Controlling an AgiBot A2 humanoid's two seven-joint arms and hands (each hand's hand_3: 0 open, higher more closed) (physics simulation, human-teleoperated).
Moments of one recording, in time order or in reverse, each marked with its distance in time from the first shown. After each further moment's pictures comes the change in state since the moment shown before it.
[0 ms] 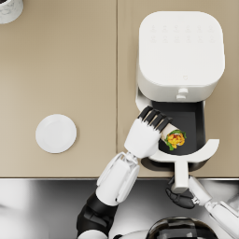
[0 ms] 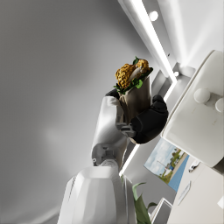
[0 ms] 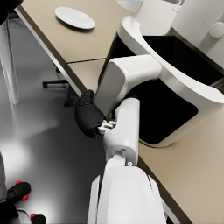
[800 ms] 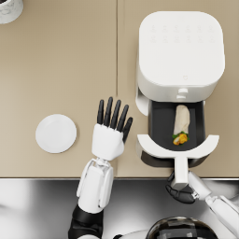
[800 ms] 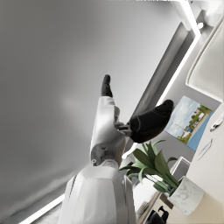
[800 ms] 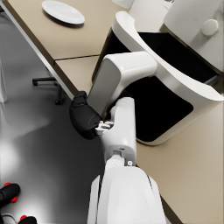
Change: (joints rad) left arm -0.152 -0.123 -0.251 -0.115 0.000 0.063 0.000; right arm 0.060 -0.027 0.004 -0.075 0.001 0.079 0.003
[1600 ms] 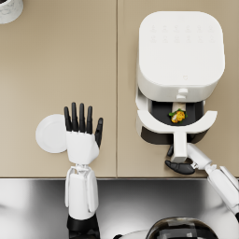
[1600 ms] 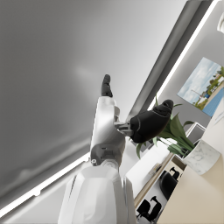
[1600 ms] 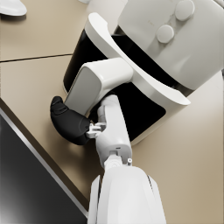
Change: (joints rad) left arm -0.110 -0.022 -0.239 -0.047 0.000 0.000 0.000; right arm 0.337 -0.160 0.035 -0.366 0.001 0.245 0.036
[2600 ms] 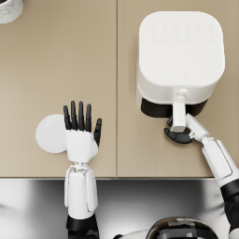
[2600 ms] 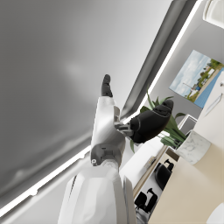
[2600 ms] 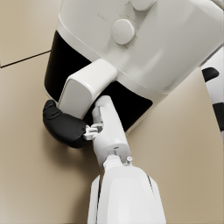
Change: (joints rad) left arm -0.020 -0.008 -0.001 0.046 0.000 0.000 0.000; right arm 0.262 -0.273 -0.058 -0.518 0.003 0.102 -0.013
